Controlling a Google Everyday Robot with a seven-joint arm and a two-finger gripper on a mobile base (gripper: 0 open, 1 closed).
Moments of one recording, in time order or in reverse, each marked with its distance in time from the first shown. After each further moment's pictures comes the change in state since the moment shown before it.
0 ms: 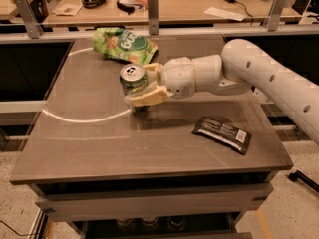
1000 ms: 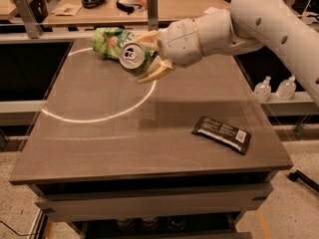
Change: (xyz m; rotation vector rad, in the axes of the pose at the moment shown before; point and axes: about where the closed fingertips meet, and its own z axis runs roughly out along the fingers) arm -0.055 -0.025 -0.020 -0.046 0.189 -0.513
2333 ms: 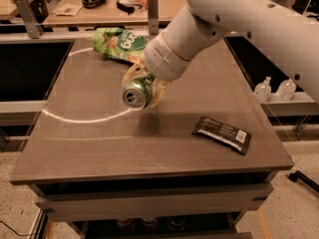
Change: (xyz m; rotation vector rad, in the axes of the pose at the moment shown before) arm 0.028 0.060 0.014 -0.440 0.366 -0.492
